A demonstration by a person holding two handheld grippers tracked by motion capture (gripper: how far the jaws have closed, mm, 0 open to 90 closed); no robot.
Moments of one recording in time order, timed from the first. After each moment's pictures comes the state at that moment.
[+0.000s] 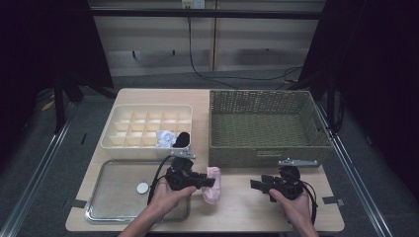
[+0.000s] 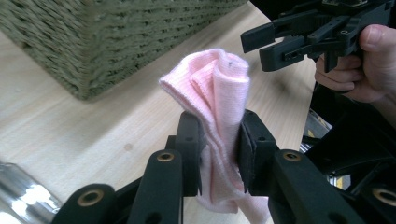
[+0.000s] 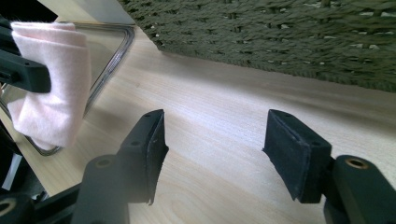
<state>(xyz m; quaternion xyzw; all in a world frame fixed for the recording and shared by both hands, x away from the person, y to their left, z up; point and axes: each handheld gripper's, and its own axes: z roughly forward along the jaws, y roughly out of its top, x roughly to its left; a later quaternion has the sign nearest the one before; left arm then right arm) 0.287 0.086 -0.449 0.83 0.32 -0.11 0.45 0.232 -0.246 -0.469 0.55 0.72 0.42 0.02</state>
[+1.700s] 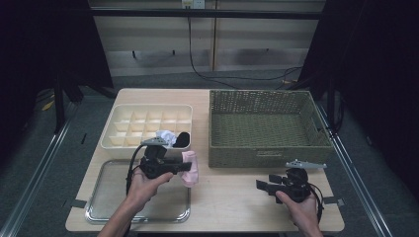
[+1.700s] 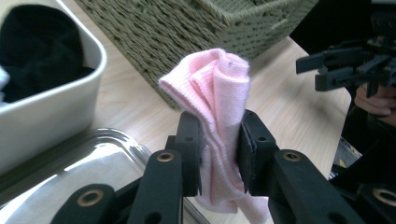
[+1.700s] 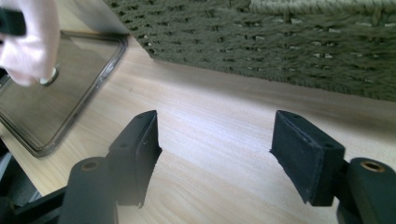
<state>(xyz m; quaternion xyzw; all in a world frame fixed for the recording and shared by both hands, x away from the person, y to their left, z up) 0.308 0.144 -0.424 0.81 0.36 -0.05 0.46 0.221 -0.259 -0.463 0.56 0.71 0.43 0.05</state>
